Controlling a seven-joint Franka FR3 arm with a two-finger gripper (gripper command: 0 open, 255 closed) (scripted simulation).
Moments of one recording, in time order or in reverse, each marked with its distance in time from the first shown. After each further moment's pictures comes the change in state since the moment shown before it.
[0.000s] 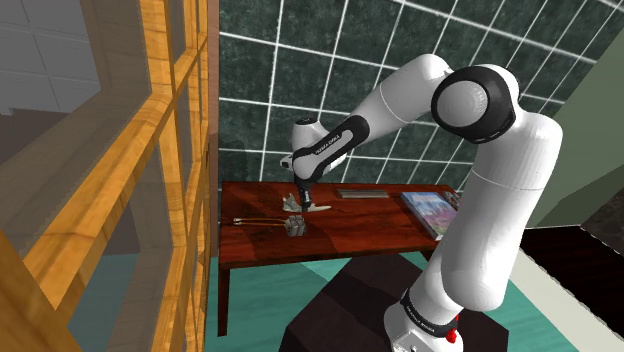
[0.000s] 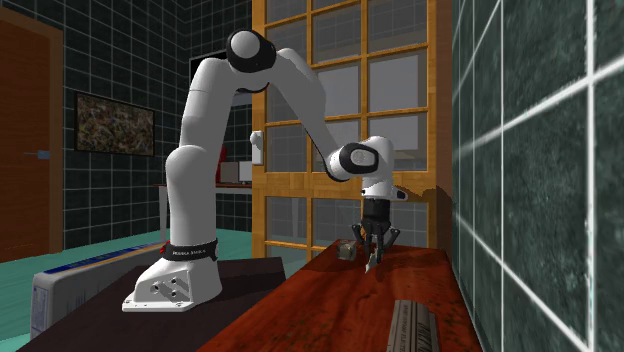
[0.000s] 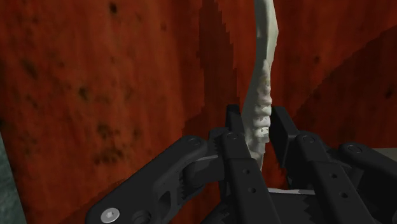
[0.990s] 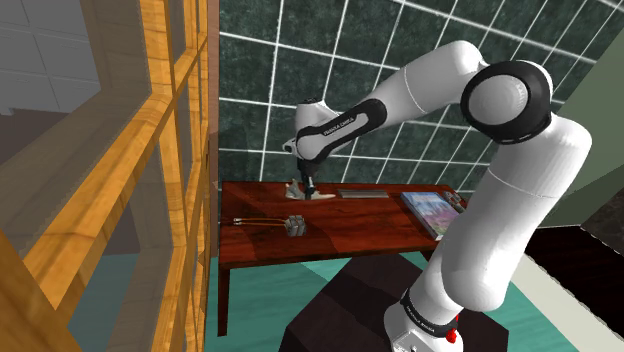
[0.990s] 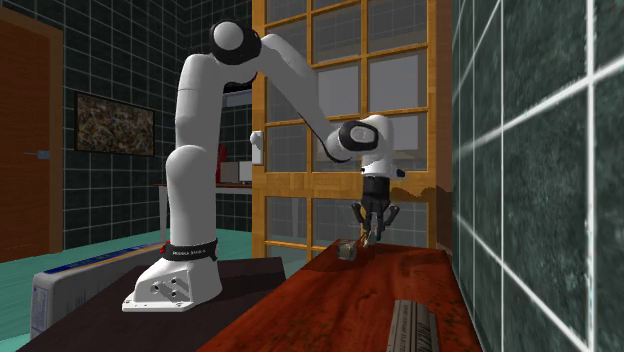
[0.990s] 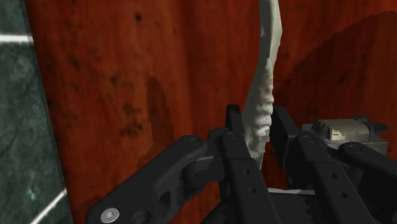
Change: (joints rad) arm 0.009 -0.130 -0.004 0.025 -0.019 -0.153 0.001
